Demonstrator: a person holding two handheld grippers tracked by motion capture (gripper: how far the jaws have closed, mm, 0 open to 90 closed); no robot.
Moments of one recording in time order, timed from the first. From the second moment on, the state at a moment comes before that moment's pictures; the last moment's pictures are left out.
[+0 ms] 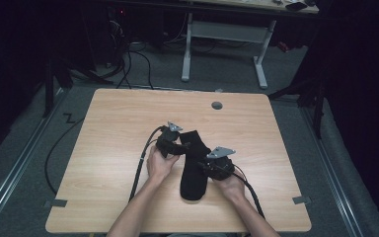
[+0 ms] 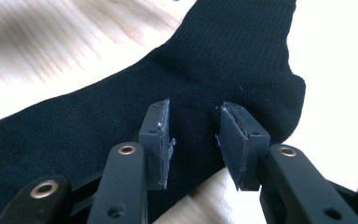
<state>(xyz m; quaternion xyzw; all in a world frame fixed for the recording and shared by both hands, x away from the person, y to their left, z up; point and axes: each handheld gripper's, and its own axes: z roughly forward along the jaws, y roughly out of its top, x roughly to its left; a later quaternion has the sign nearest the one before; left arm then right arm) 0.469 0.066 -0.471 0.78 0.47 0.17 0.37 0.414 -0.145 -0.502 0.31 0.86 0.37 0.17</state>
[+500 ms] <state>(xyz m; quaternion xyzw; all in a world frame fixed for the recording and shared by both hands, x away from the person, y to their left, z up) 0.492 0.054 -0.491 0.79 0.49 0.15 0.34 0.398 -0.153 -0.504 0.30 0.86 0.37 0.17</state>
